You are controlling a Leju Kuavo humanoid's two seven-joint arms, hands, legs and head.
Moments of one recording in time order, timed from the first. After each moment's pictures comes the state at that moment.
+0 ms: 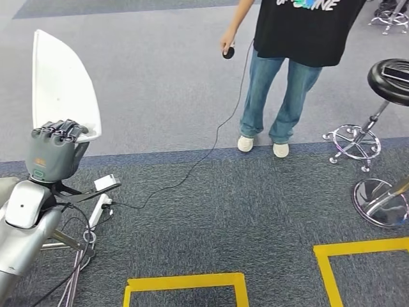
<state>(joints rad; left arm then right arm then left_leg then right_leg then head) -0.46 0.34 -0.37 -1.33 -1.31 0.70 -0.11 -0.03 0.04 -0.53 -0.20 0.89 -0.29 0.11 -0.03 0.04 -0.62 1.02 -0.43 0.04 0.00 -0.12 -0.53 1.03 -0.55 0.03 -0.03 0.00</state>
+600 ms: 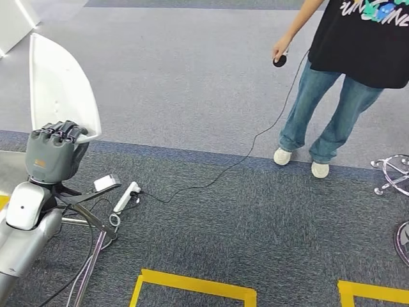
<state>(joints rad) -0.46 0.33 -0.38 -1.33 -1.30 0.70 -0.10 -0.02 0.04 -0.54 -0.20 0.90 -0.29 0.12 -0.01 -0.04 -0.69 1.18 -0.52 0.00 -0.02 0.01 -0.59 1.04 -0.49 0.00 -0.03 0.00</state>
